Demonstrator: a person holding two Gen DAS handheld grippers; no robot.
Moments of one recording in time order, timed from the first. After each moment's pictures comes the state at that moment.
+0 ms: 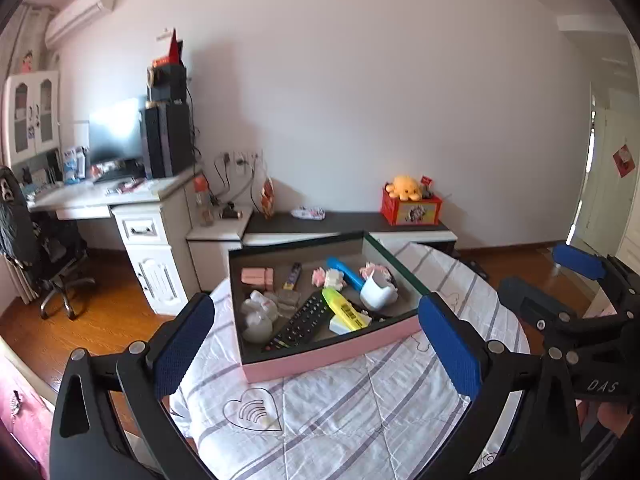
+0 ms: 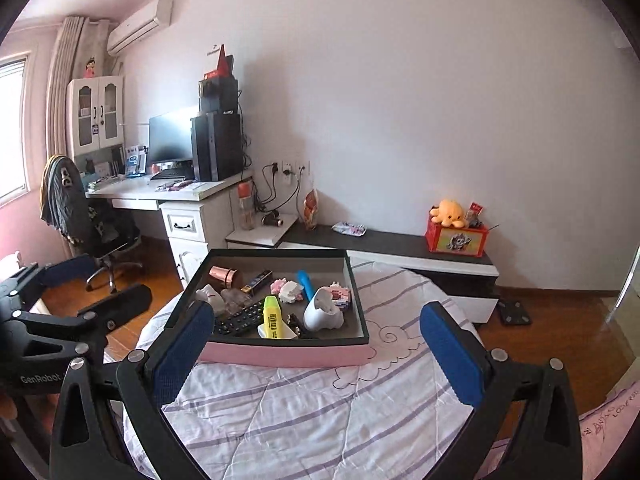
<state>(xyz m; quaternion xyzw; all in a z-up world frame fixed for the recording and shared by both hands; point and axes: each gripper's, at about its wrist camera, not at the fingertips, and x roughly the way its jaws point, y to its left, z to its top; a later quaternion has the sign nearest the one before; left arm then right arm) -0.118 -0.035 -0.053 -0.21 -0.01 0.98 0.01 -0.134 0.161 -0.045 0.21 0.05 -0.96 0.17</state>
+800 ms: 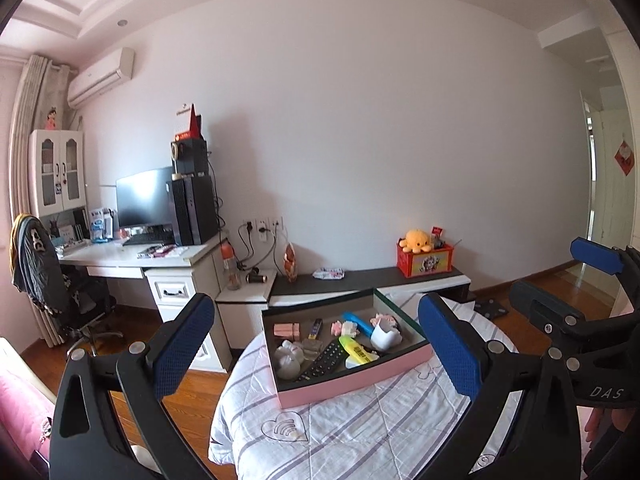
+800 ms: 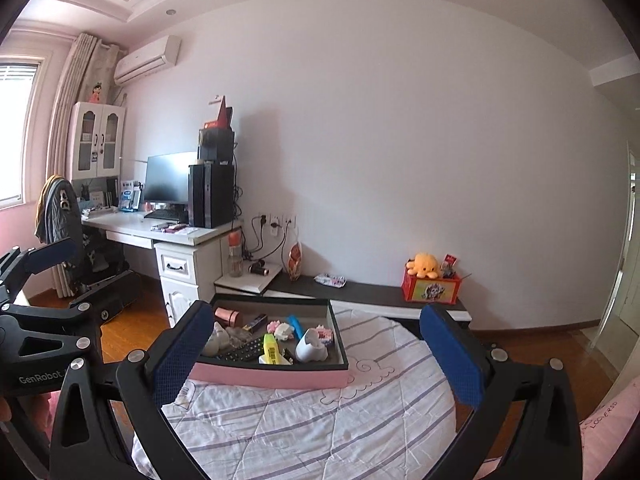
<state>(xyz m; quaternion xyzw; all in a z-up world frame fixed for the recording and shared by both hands) -0.025 -0.023 0.004 -0.10 0.03 0.99 -0.03 -0.041 0.171 0.002 0.10 0.06 -0.98 0.14</state>
